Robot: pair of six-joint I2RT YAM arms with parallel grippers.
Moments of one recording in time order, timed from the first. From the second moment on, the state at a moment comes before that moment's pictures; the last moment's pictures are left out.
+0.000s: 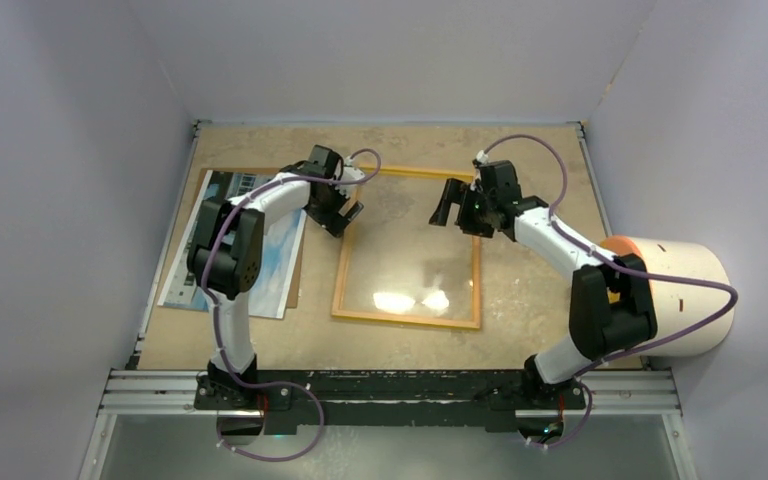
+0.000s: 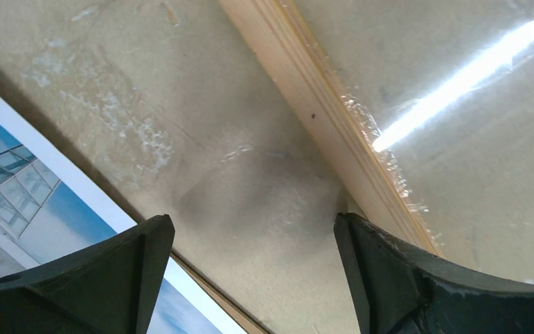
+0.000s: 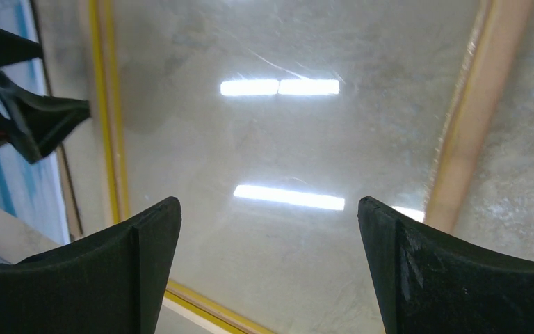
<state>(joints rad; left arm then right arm) -0.35 2.01 1.44 -0.55 0.04 0.34 0.29 1.56 1.02 -0.34 -0.23 0.51</state>
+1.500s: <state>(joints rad) 0.33 2.03 1.33 -0.19 -0.51 0.51 0.87 2.40 1.95 -0.33 0.00 0.75</state>
